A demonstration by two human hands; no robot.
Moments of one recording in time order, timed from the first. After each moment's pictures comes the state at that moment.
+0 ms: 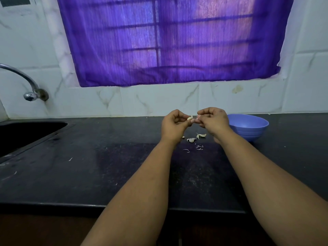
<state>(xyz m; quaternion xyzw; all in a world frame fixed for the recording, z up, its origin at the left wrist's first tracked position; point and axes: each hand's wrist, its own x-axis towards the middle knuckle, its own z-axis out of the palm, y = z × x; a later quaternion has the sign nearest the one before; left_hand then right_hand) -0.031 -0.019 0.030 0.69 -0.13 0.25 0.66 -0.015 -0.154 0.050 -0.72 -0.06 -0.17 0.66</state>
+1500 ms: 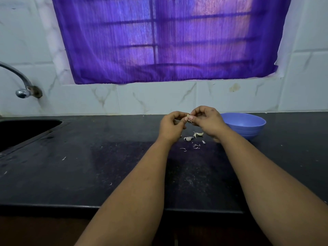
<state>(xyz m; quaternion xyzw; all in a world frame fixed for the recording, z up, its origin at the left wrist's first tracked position) -0.024 -0.017 0.025 0.76 -0.13 0.25 0.59 -0.013 -0.158 0.046 -0.77 -0.18 -0.14 0.59</state>
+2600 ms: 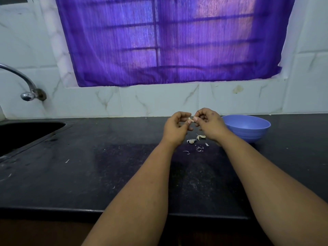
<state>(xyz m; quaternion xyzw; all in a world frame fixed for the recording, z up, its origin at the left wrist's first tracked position) -0.025 -0.020 0.025 0.72 -0.15 0.21 0.65 -0.014 -0.153 0.046 -0.83 -0.15 -0.19 0.51</state>
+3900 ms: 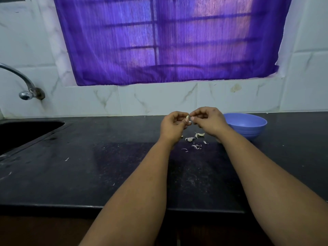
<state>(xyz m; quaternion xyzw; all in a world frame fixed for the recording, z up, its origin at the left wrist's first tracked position) -0.026 -0.019 0.026 0.68 -0.13 0.20 0.69 -0.024 -0.158 0.053 -0.82 -0.14 -0.17 0.53</state>
